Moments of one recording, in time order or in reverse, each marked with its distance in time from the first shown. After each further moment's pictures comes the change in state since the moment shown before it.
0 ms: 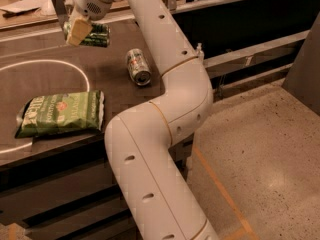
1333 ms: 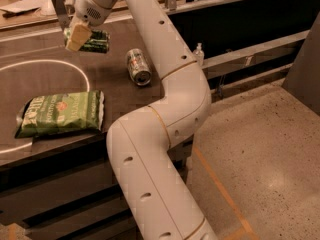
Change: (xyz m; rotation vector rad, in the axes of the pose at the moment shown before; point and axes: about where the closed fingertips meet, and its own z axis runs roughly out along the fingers) arm 0.006 0.011 0.011 -0.044 -0.005 0.040
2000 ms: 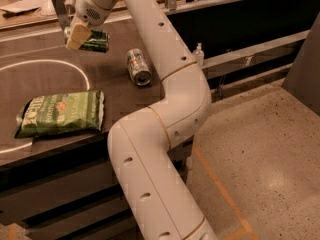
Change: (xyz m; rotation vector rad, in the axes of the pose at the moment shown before) arm 0.002 -0.011 0.004 0.044 -0.003 0.019
